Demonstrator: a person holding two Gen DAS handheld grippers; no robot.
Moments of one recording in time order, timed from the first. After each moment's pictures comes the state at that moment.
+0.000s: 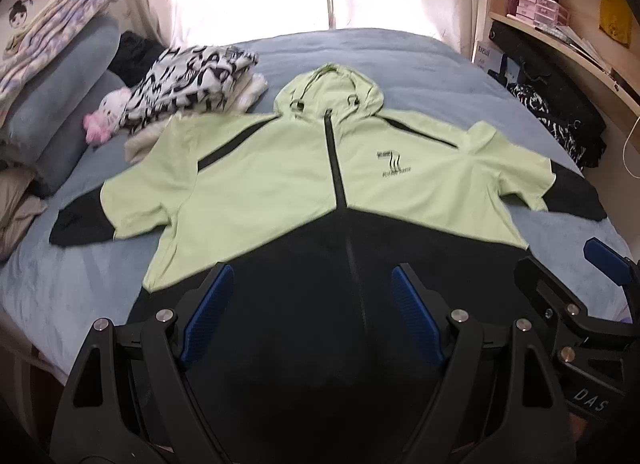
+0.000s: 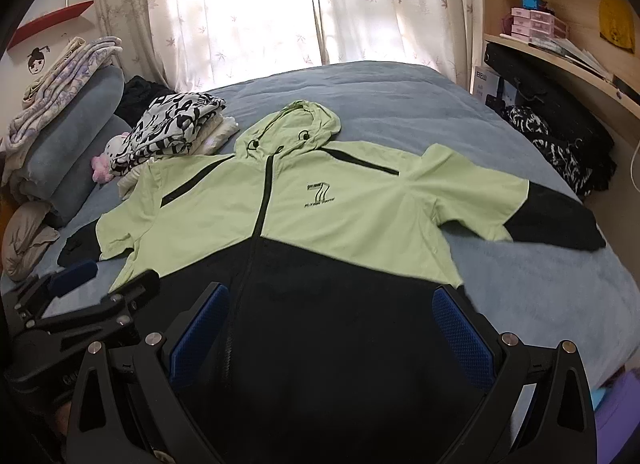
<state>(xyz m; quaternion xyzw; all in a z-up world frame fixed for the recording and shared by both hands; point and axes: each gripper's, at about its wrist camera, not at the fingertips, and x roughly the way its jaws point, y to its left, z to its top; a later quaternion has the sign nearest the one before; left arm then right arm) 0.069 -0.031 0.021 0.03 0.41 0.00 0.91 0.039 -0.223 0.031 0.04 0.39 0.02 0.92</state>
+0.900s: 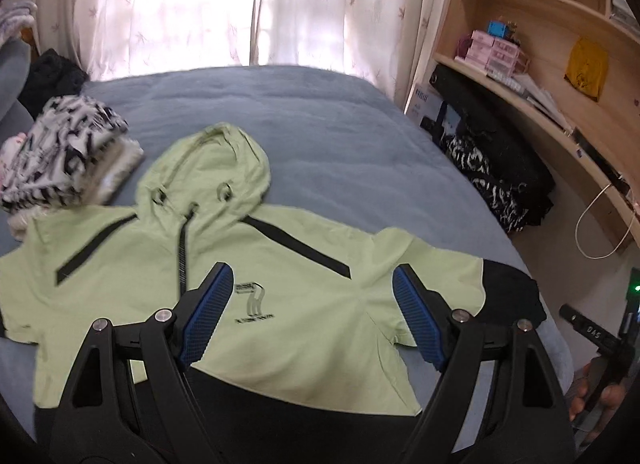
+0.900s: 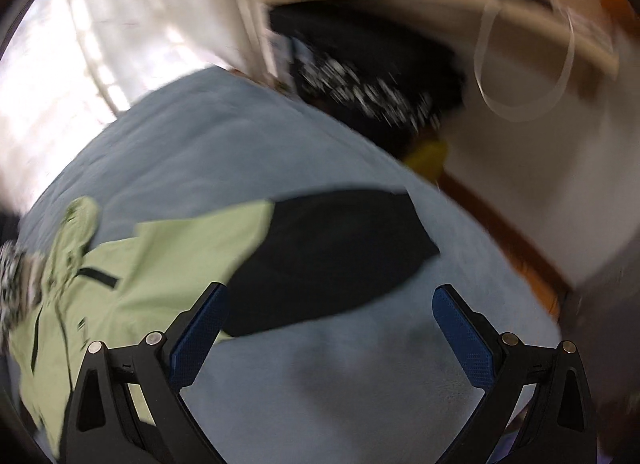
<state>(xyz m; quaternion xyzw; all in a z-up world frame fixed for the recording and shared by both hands) 0.293 -0.198 0.063 -0.04 0.38 -0.12 0.92 0.161 -0.681 -0.009 0.21 0.43 -0.27 0.83</state>
